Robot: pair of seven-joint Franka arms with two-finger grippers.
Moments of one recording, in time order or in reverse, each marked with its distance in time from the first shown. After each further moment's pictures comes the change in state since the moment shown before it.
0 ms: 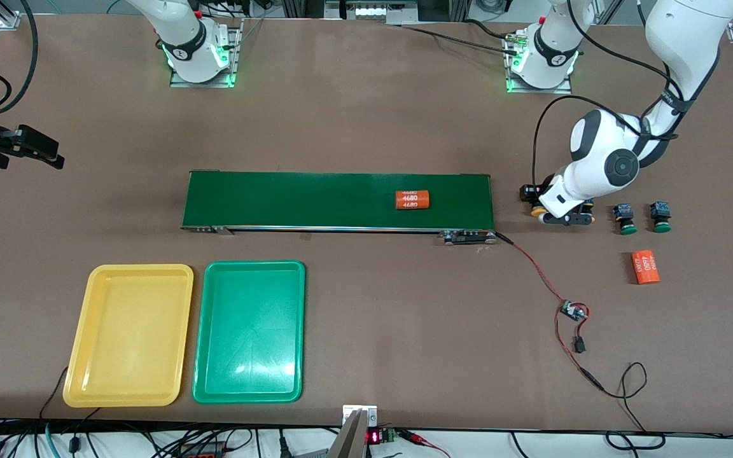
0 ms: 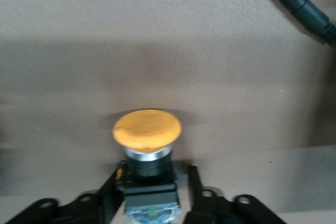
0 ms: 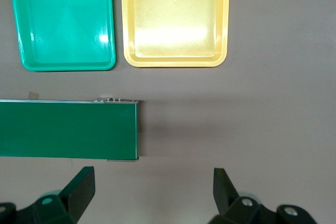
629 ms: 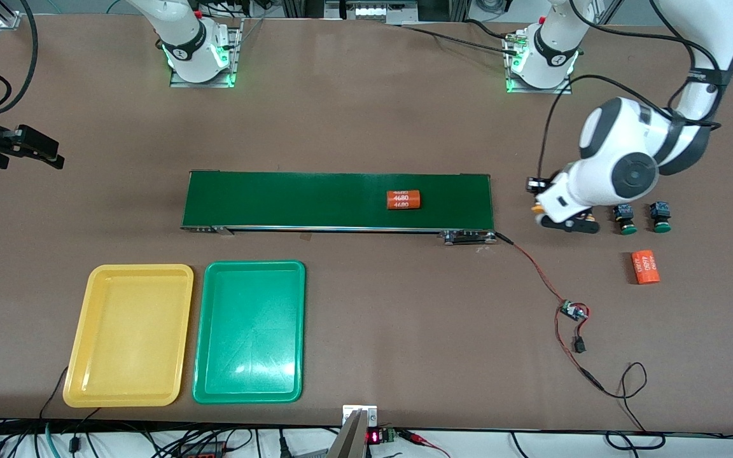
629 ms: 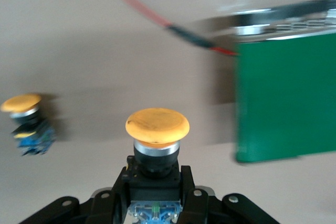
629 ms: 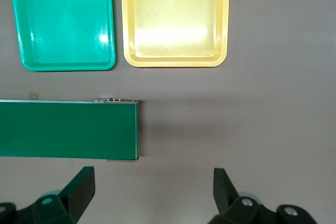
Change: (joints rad) left arm -0.014 -0.086 -0.192 0.348 -0.003 -0.548 -0.024; right arm 0.000 0.000 0.000 0.000 0.000 0.000 0.000
